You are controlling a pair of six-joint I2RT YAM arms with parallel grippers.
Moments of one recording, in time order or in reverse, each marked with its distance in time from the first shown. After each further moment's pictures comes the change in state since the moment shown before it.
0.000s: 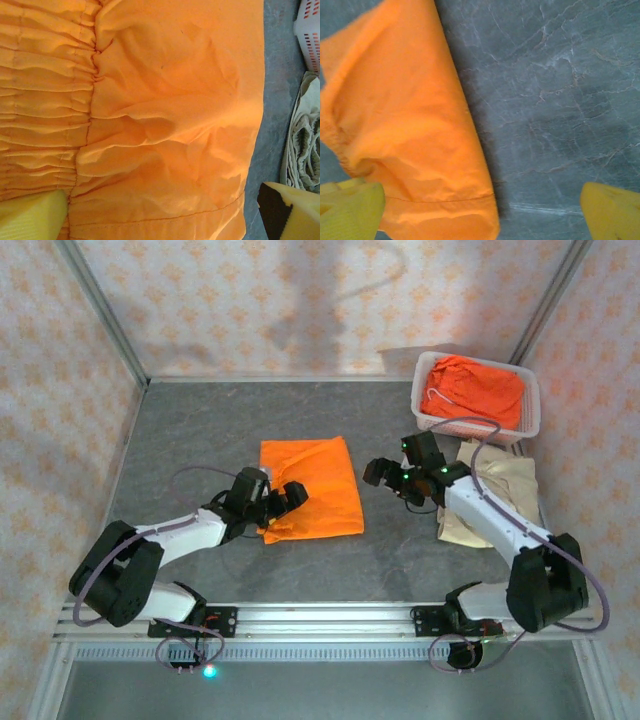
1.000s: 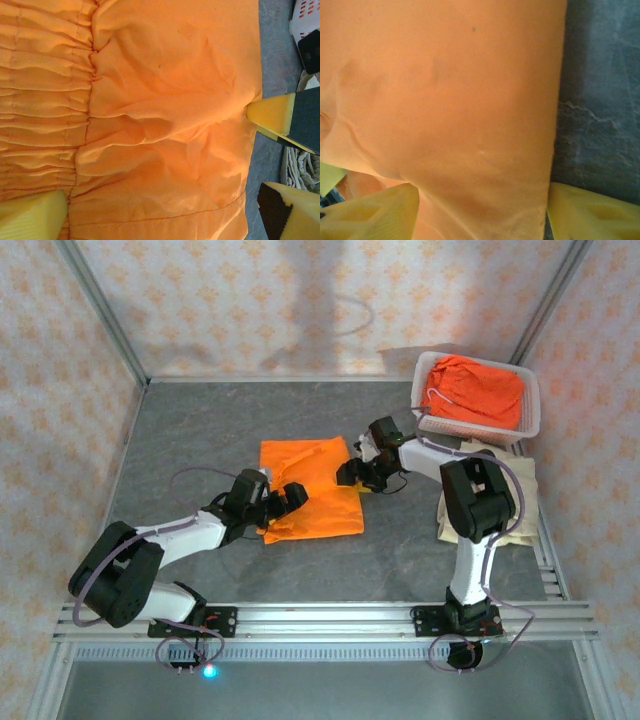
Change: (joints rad) left arm -0.003 -0.002 -0.016 0.030 -0.005 0.013; right arm -0.002 0.602 0.309 0.075 -0.404 -0.310
